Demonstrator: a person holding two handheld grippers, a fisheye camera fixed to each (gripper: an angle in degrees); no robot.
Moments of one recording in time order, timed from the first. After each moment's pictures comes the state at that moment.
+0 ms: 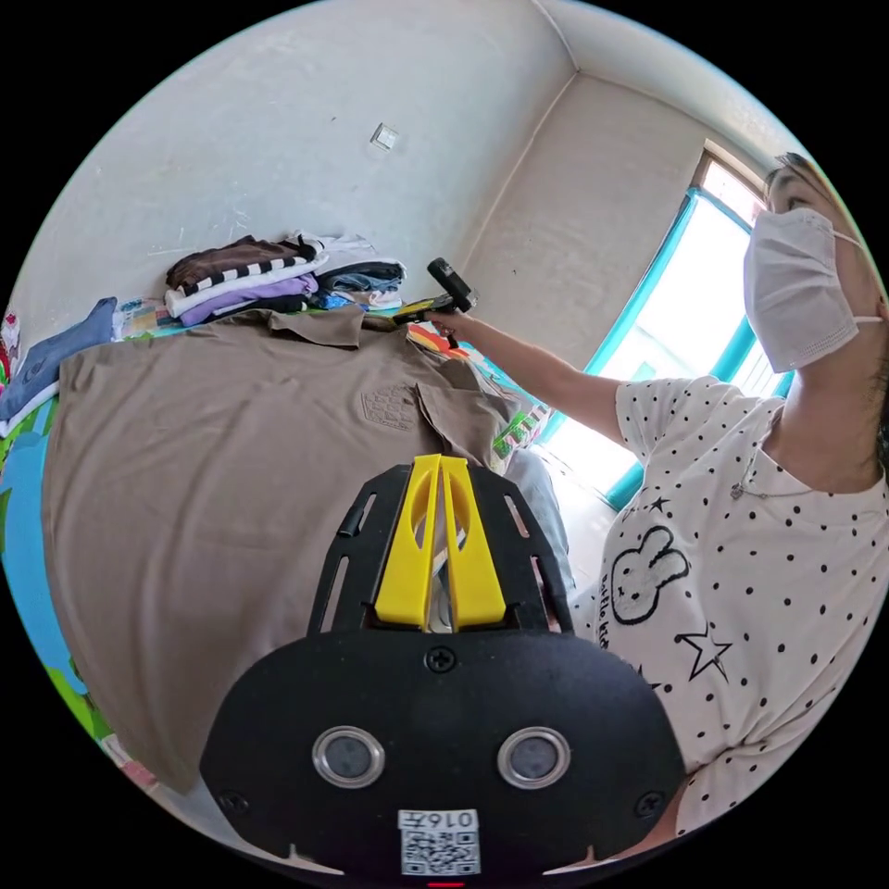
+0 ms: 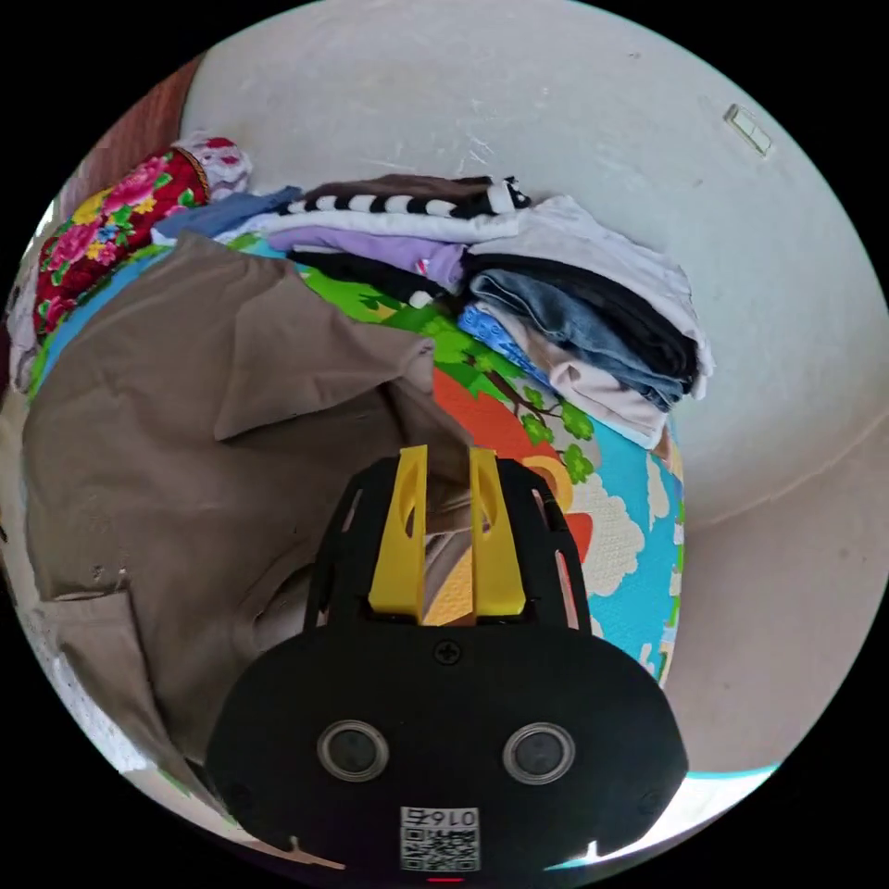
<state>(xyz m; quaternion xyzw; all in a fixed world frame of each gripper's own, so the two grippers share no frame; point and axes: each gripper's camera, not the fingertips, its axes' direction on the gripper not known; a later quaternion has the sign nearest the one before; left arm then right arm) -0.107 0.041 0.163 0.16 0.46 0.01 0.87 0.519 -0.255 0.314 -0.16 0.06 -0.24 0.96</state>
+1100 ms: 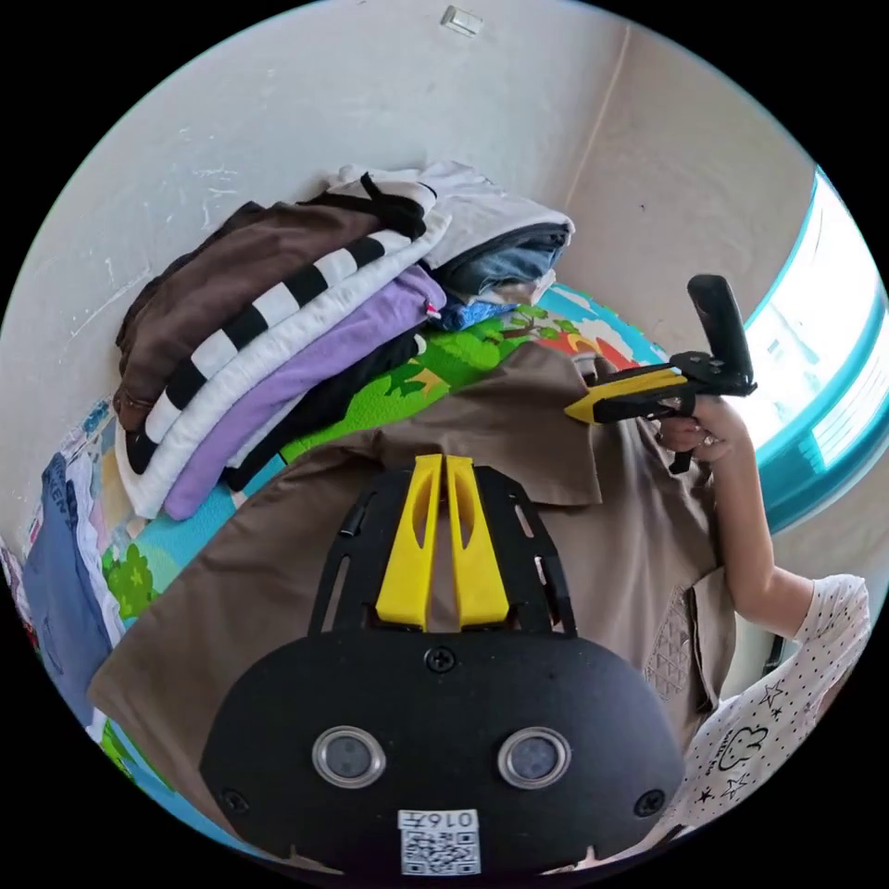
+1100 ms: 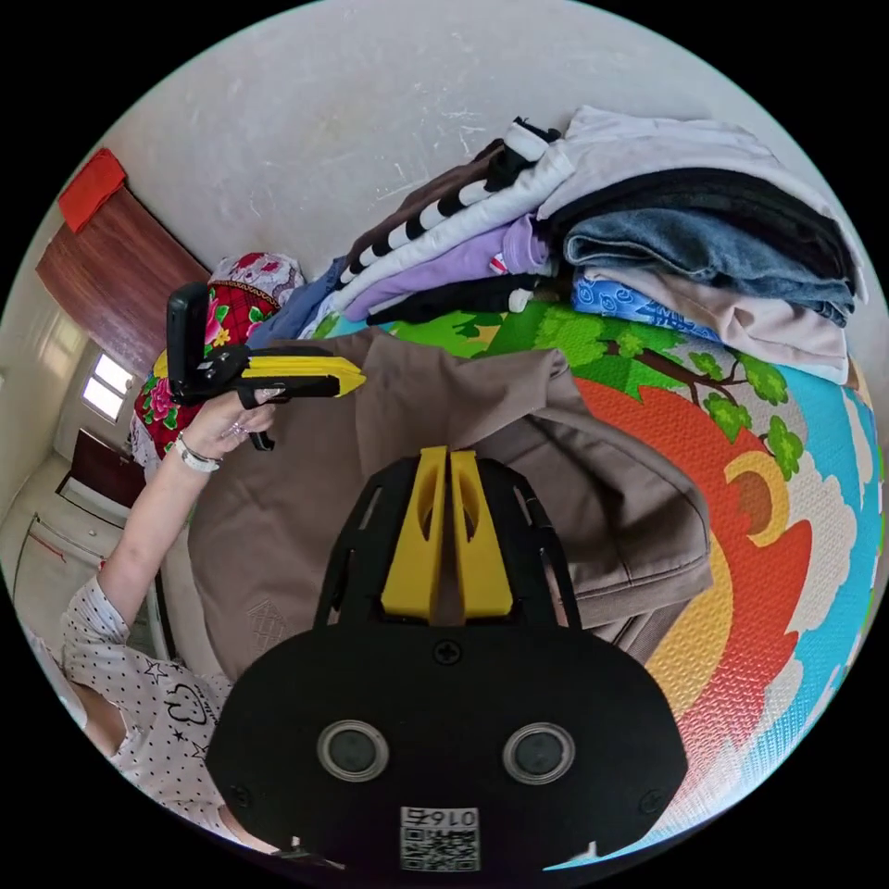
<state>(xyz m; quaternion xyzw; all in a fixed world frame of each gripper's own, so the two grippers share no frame) -0.158 -0.501 0.385 0.06 0.37 0.06 0.93 0.586 -0.328 0.366 -0.21 -0.30 -0.05 0.93</state>
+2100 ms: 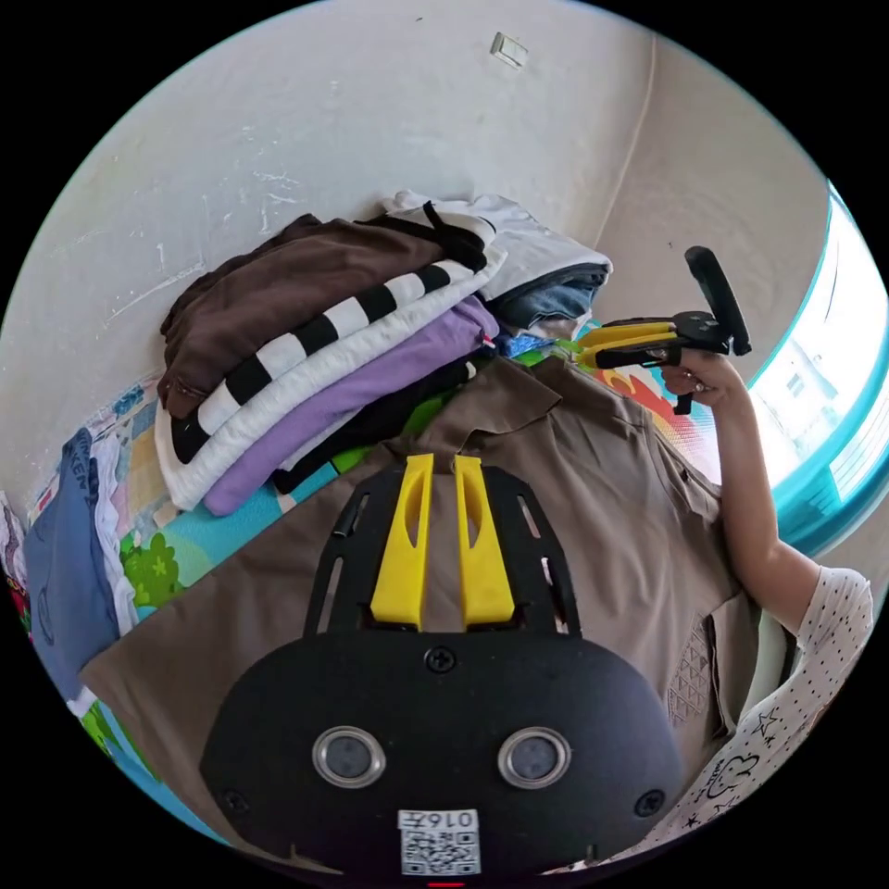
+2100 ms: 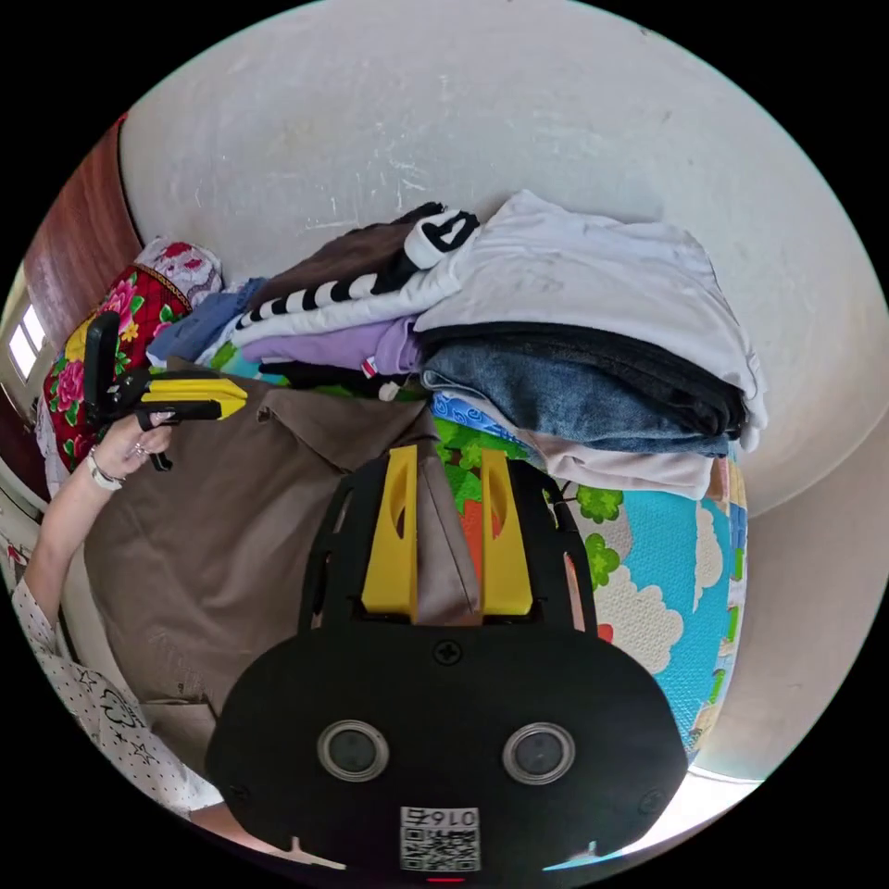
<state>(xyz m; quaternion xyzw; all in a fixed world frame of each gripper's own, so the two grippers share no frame) -0.217 -0.609 0.440 0.06 0.32 0.03 0.95 0.555 -0.418 0.451 -0.22 -0.13 -0.15 0.96</state>
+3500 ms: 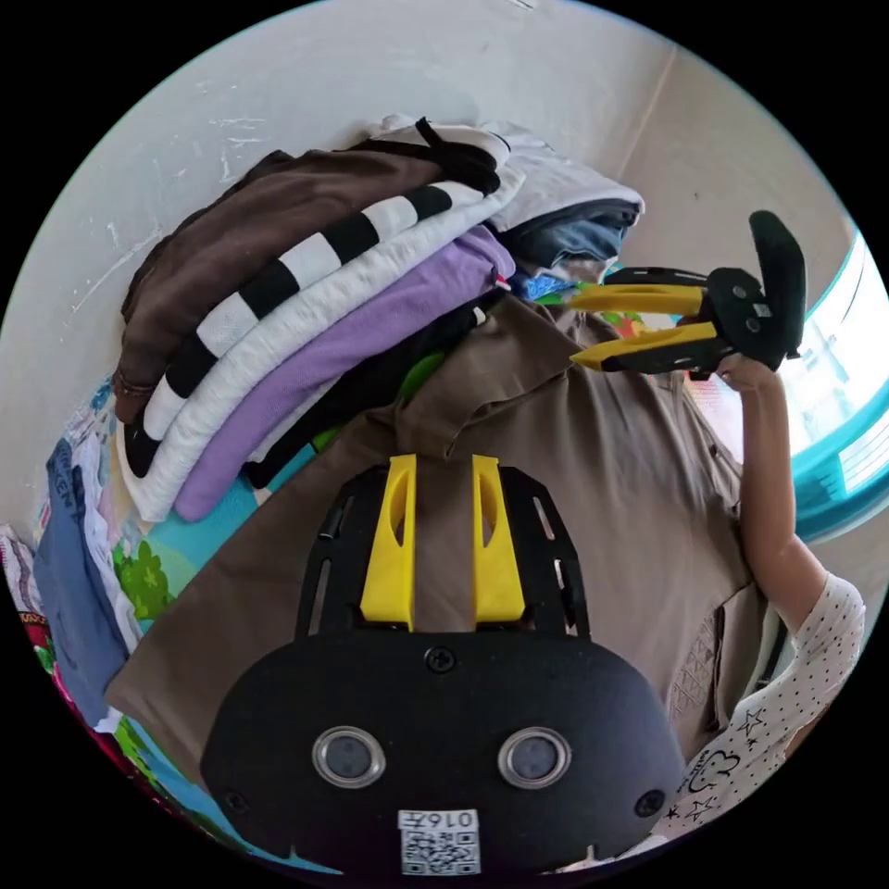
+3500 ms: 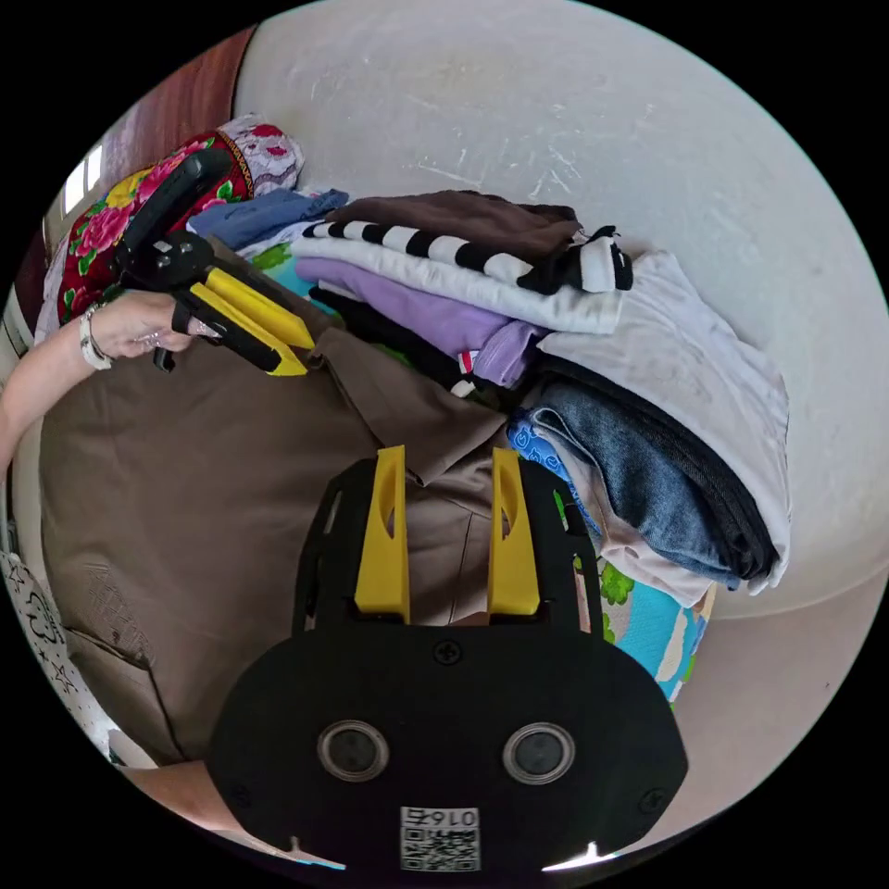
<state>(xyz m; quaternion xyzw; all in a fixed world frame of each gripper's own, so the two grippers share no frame) -0.167 -0.686 0.448 -0.02 0.27 0.08 0.96 0.367 -0.374 0.454 -0.19 -0.11 -0.35 0.91</state>
